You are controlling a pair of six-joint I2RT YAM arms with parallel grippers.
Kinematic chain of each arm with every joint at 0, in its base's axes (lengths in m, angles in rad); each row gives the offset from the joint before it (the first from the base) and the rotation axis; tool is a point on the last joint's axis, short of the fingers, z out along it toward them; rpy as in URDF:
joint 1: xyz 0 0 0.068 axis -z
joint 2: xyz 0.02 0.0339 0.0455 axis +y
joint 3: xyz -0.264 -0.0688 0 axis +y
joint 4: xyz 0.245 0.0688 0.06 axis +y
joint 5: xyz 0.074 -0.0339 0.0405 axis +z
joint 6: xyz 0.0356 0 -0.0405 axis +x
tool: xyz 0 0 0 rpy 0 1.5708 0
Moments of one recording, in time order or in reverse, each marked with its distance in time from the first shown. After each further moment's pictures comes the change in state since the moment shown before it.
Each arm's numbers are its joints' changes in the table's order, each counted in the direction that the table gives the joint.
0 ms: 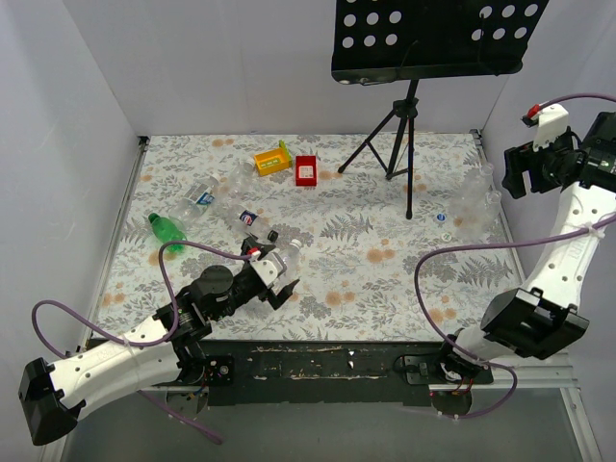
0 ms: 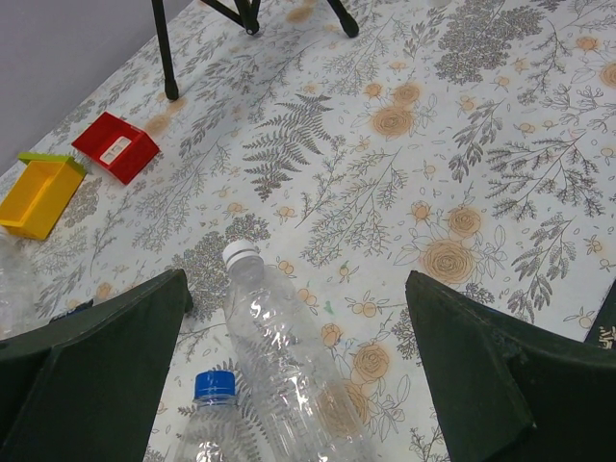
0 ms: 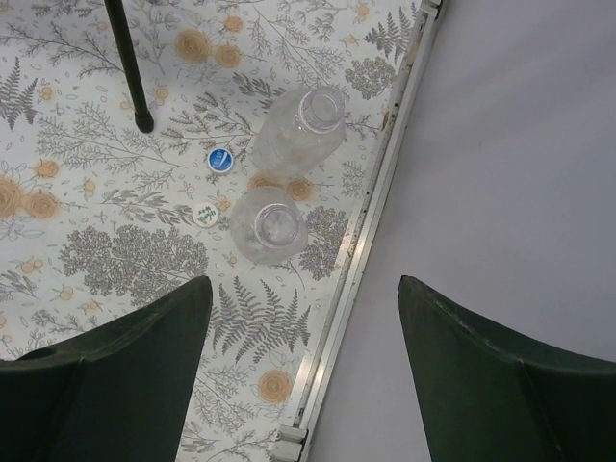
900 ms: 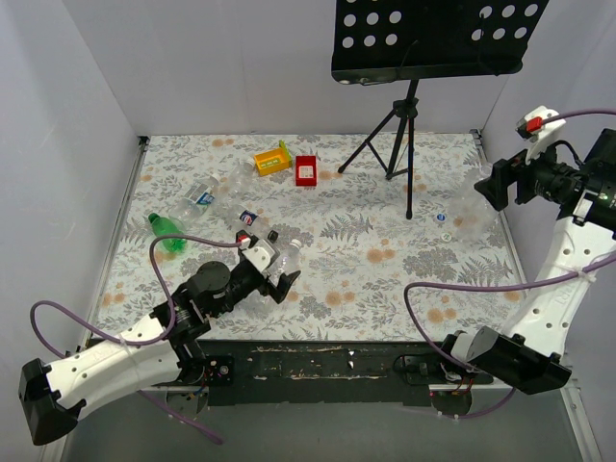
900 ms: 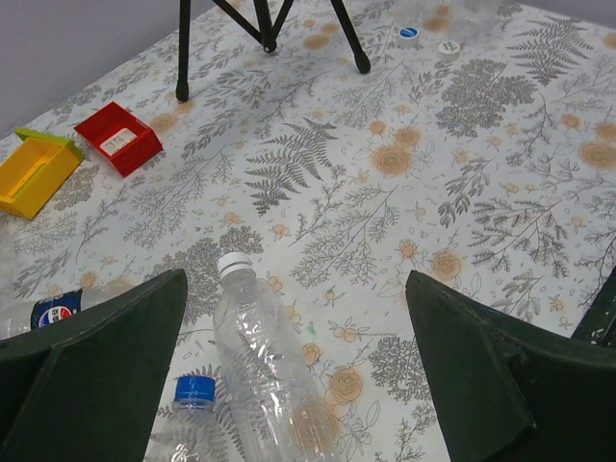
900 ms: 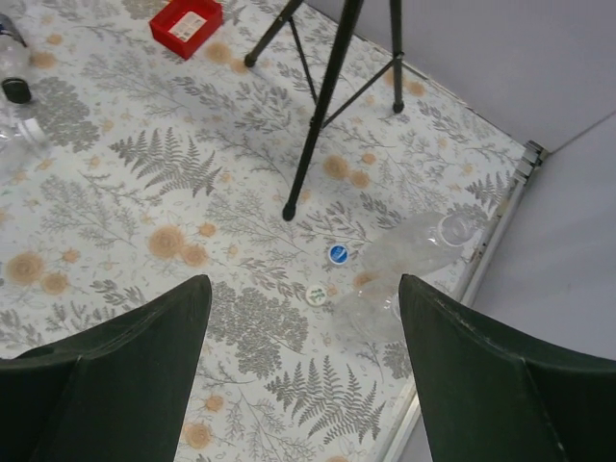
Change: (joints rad) left arm -0.004 0.002 -0.045 0.011 0.053 -0.135; right arm 0.001 -0.212 0.033 0.061 0.370 -0.002
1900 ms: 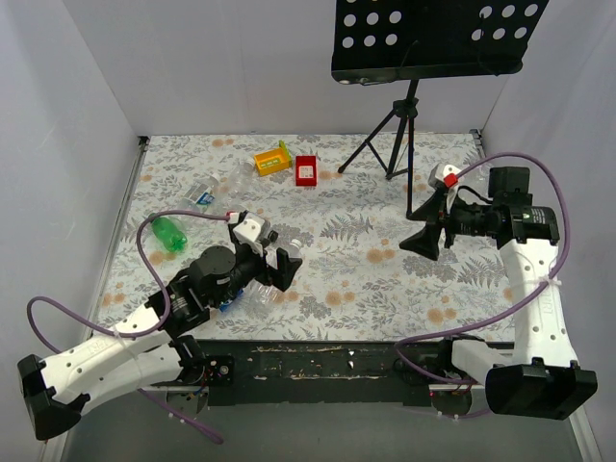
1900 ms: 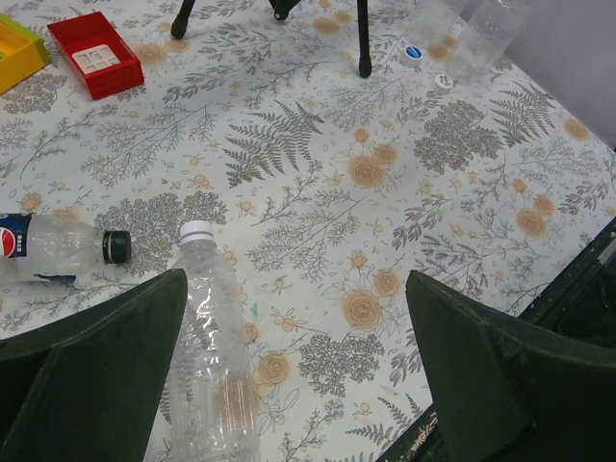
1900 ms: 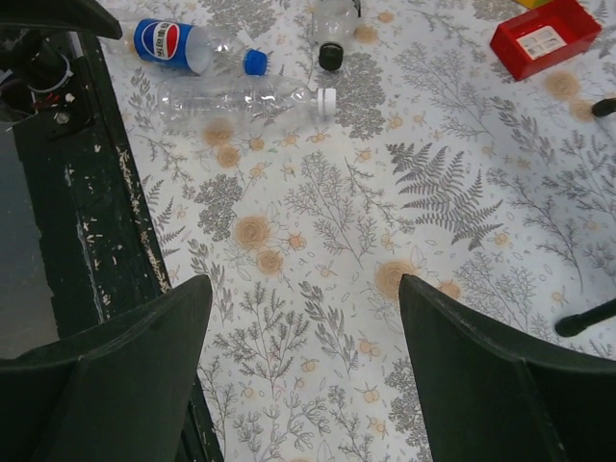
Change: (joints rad) left arm -0.008 0.072 -0.192 0.207 0.089 -0.353; right arm -0.422 -0.159 0.483 -0.062 0.223 -0.045
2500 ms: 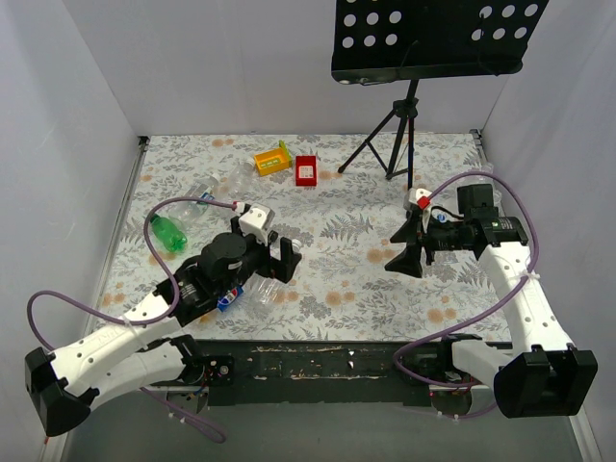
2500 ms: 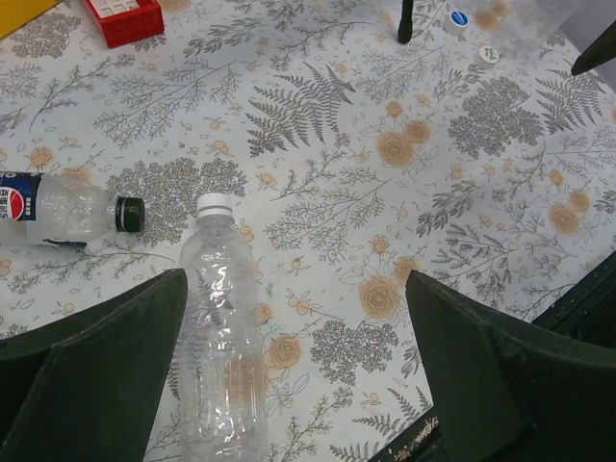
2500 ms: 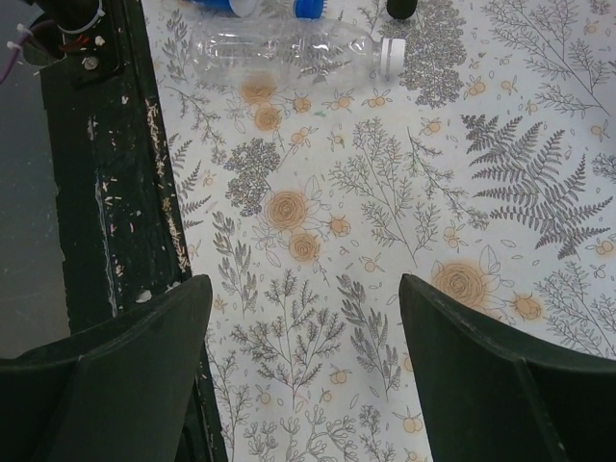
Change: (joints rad) left arm -0.061 0.110 -0.072 0.085 -0.013 -0.048; right arm -0.153 0.001 0.238 -0.136 -0.022 -0.017
